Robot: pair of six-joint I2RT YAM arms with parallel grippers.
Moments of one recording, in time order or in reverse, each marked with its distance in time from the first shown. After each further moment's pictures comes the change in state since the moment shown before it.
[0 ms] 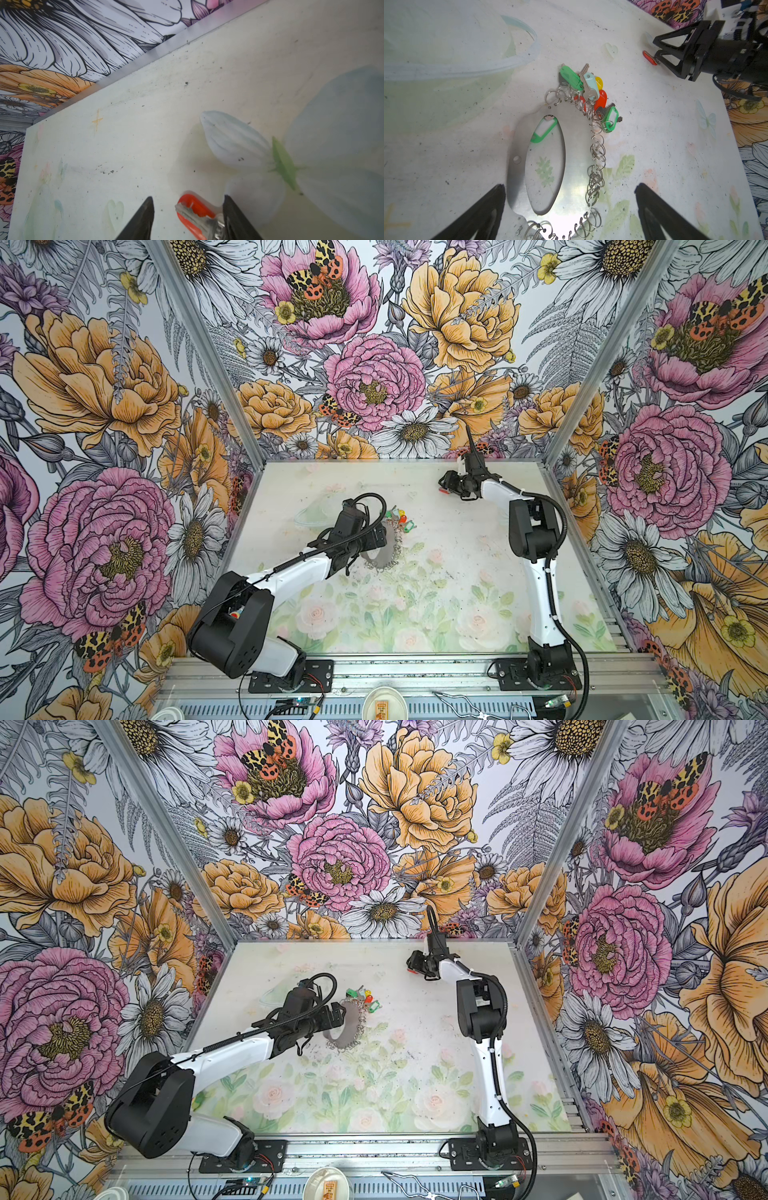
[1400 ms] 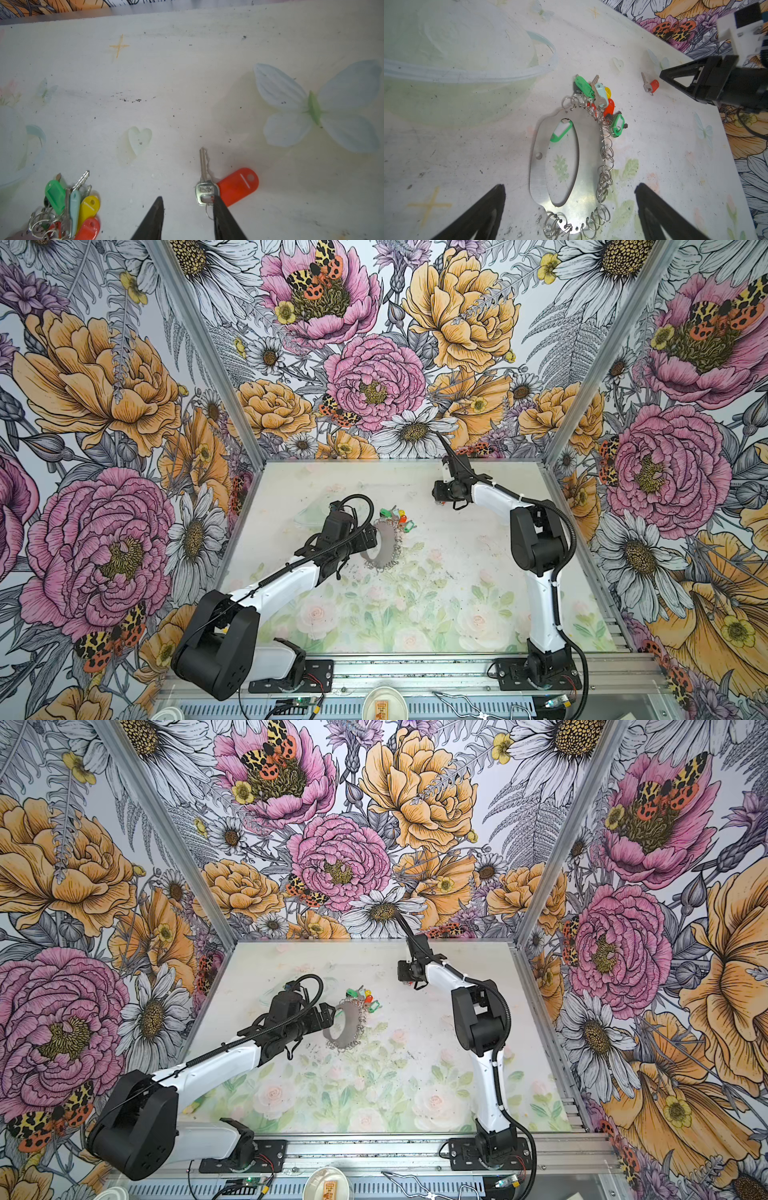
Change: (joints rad) left arm 0.057 -0.113 -0.076 0.007 0.000 0.000; right arm 0.132 -0.195 -0.156 -0.134 0.188 -0.262
